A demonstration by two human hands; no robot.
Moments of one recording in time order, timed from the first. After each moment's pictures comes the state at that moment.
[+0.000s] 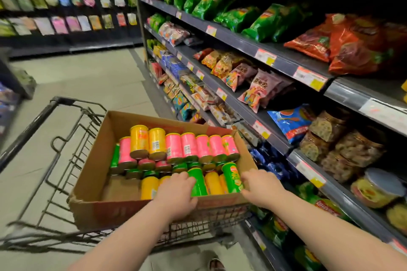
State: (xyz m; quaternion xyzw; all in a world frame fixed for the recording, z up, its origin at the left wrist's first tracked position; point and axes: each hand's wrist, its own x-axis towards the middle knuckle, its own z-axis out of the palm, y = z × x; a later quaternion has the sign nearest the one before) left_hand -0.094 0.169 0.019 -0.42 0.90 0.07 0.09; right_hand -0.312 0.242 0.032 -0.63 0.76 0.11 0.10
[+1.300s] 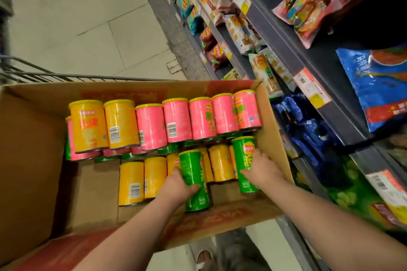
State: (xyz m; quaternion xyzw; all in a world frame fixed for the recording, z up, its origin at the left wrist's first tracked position) left_hand -0.184 0.046 -0.158 -0.68 0.58 0.40 0.22; right_hand -0.406 0.087 -0.176 -0.42 0.81 0.08 0.41
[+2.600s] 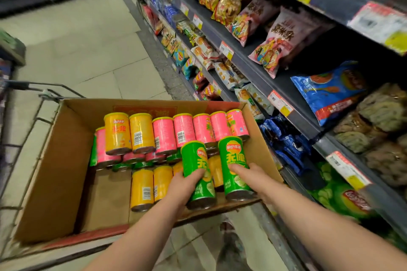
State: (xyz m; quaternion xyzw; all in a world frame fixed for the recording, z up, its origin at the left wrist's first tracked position) left_hand -0.176 0.093 -0.059 -0.66 0.39 0.63 -0.15; right_hand -0.357 0.141 -0.075 -0.19 0.76 -0.25 0.58
